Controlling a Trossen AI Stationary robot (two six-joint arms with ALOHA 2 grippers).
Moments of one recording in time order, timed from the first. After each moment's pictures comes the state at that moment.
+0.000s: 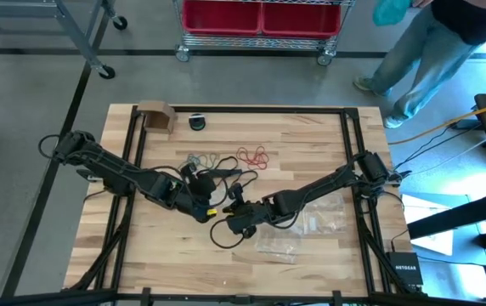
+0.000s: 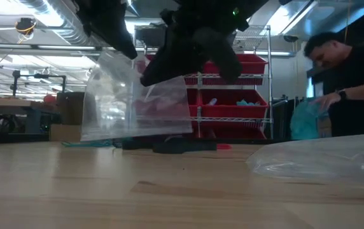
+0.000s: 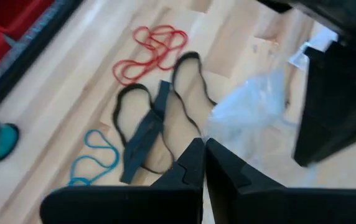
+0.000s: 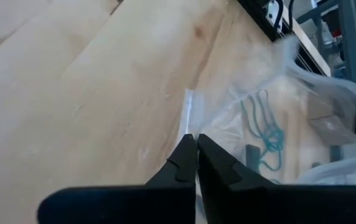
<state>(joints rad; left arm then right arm) -0.38 1.46 1.12 -0.71 -0.70 -0.60 0.33 1.98 1.36 -0.13 0.39 -0.47</state>
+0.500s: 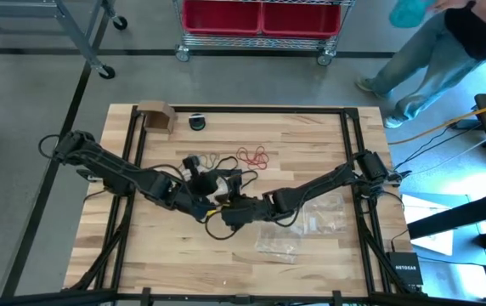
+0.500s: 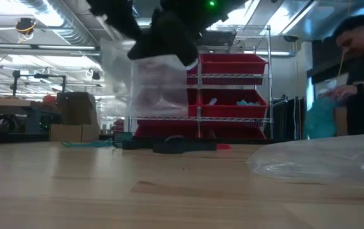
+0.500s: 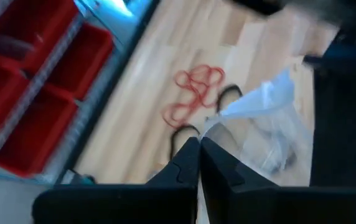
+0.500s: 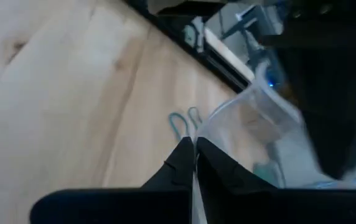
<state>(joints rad) -0.39 1.45 1.14 -0.66 -0.92 -0.27 0.31 1.98 1.36 0.09 0.58 -0.48</state>
